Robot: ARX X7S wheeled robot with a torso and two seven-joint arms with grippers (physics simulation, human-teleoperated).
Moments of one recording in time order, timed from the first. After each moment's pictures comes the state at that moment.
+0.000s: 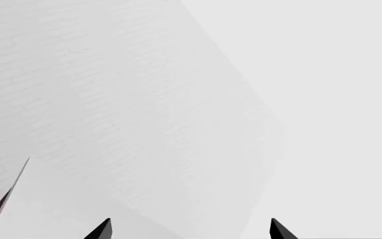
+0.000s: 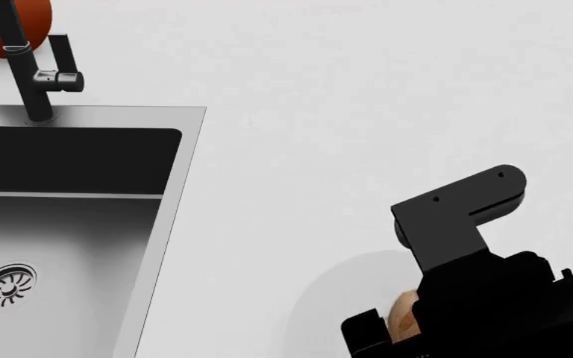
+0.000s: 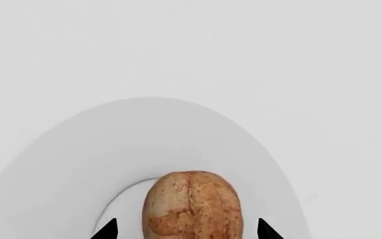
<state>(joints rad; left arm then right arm) -0.27 -0.20 -0.57 0.54 -0.22 -0.04 -0.64 1.19 0.85 -0.84 -0.20 1.92 1.21 1.02</state>
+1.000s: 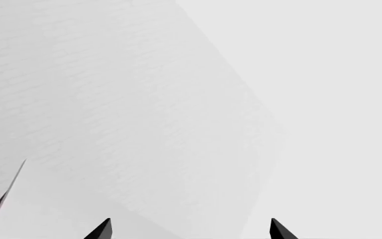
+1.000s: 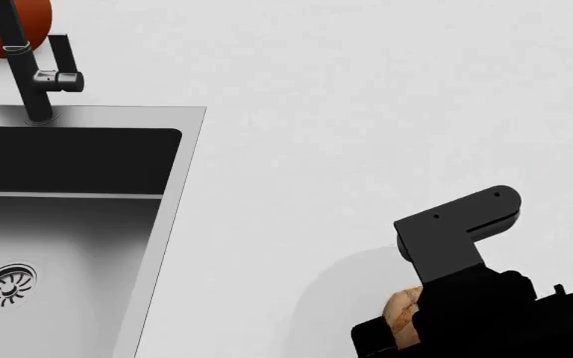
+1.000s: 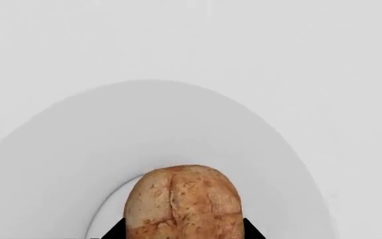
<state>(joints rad) -0.26 -0.22 -0.55 0.54 -0.22 -0.04 -0.66 1.12 0.84 -0.86 -0.17 1.77 1.16 0.89</state>
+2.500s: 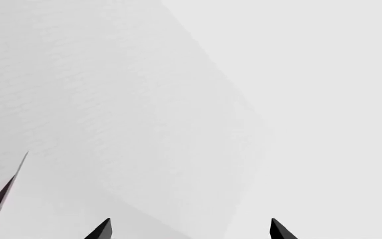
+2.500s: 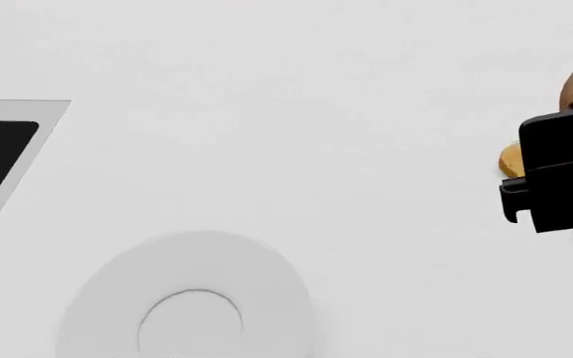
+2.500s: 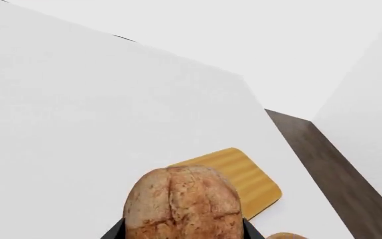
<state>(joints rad) -0.25 -0.24 -0.53 0.53 -0.24 -0.02 -0.68 1.64 1.10 -0.72 -0.32 2.12 1.22 1.25</state>
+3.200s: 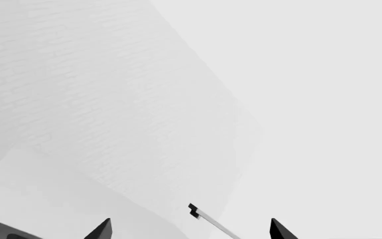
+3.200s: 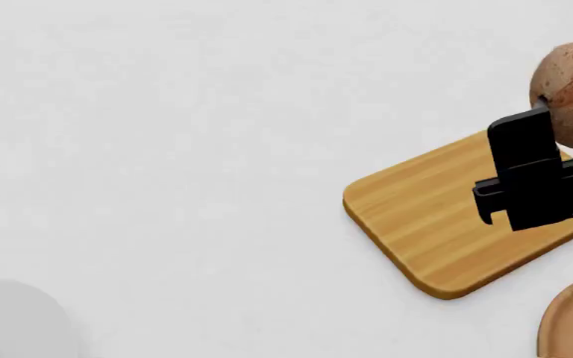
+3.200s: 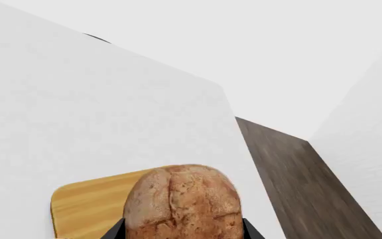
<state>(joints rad) -0.24 -0.25 -0.53 0.53 -0.25 -0.02 -0.69 1.65 1.06 -0.72 -0.35 2.04 1.25 1.18</state>
